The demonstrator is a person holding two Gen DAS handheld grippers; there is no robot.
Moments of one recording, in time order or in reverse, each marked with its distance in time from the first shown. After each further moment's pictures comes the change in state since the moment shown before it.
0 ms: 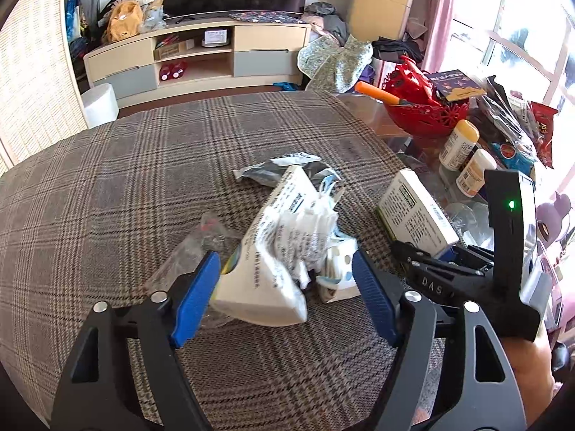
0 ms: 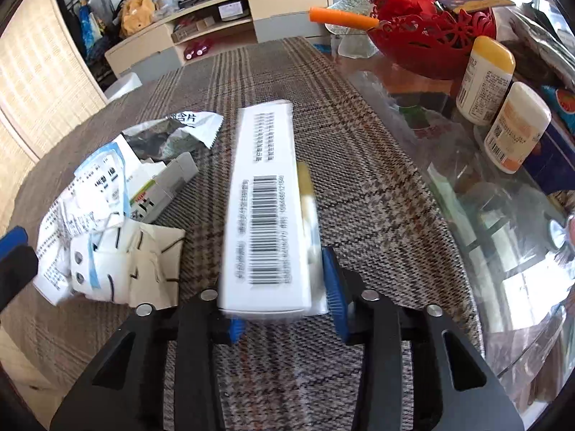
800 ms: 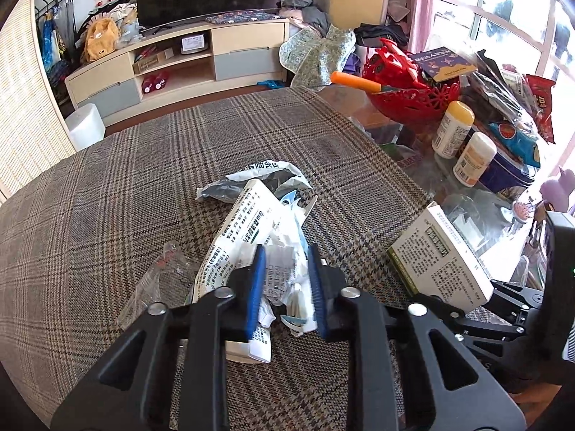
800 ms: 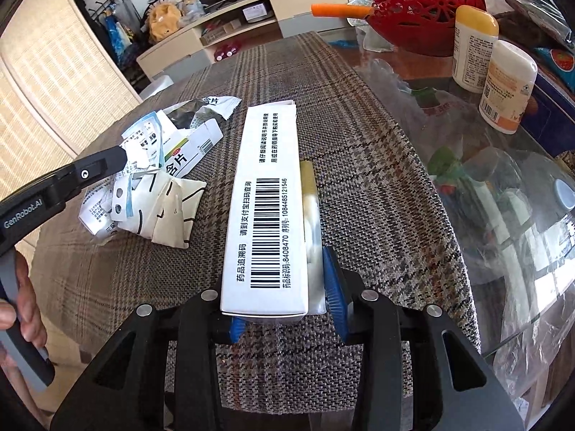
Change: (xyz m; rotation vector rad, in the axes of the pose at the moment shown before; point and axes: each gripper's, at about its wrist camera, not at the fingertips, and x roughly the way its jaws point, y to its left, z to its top) left arm 0.027 -0.034 0.017 0.098 0.021 0.017; right arm -0.029 -0.033 -0.035 0.013 0.006 0.182
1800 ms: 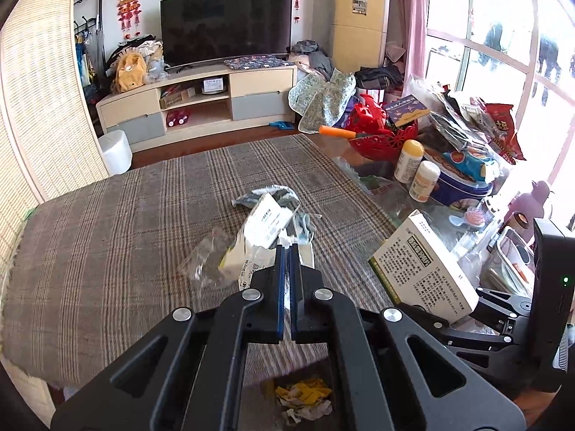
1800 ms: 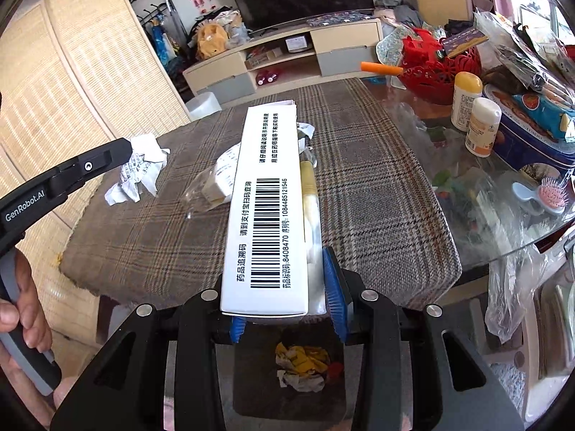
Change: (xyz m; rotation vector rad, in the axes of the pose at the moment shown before) left arm -0.174 -0.030 -0.059 -0.022 -0.160 0.046; right arm -0.120 0.059 -0.057 -0.101 -0.115 0.079
